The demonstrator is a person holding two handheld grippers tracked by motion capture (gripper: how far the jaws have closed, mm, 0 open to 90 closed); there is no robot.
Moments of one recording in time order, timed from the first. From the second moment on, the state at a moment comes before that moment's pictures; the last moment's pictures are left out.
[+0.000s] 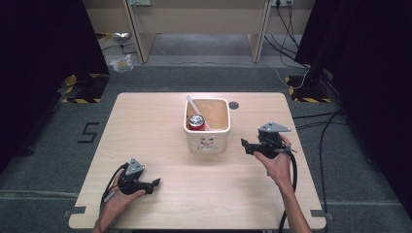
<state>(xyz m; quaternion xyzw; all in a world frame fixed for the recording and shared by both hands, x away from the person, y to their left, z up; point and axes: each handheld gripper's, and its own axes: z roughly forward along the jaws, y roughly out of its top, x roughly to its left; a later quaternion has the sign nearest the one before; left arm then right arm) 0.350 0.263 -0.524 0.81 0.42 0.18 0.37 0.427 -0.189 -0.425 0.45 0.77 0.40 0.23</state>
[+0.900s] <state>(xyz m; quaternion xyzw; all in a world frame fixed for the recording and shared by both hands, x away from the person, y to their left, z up) 0.350 0.263 -0.524 0.81 0.42 0.18 0.37 0.395 -0.188 -0.463 0.44 0.78 0.40 0.22</state>
